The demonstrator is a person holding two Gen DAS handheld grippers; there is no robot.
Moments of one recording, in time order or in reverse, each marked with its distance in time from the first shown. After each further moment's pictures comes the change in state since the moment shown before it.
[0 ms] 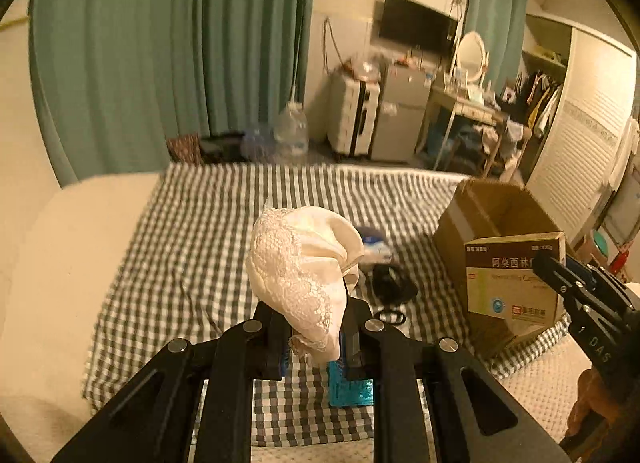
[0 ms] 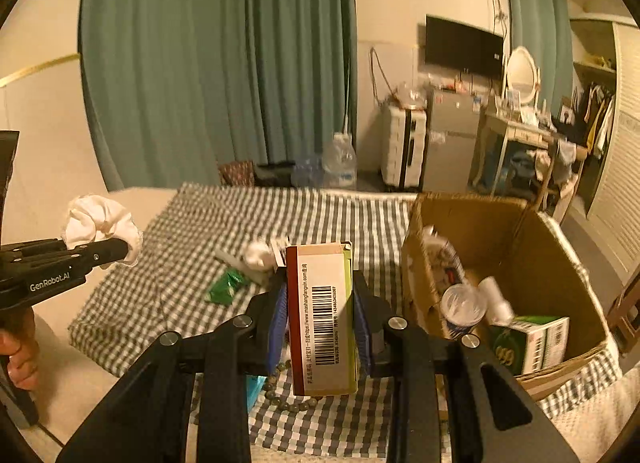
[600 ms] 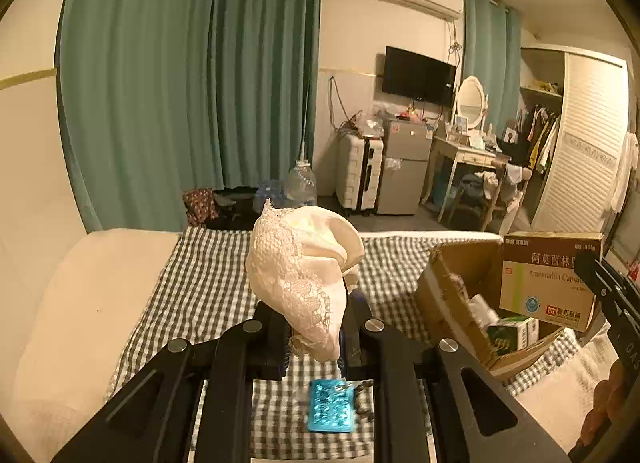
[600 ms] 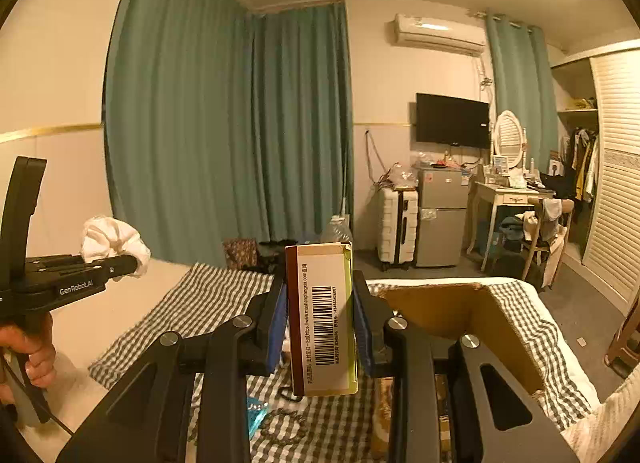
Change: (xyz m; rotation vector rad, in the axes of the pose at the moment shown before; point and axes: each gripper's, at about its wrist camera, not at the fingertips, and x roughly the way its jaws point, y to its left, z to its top) left arm -0.074 -0.044 0.038 -0.004 -0.187 0.051; right arm -0.114 -0.034 0.032 0.010 -0.290 0.006
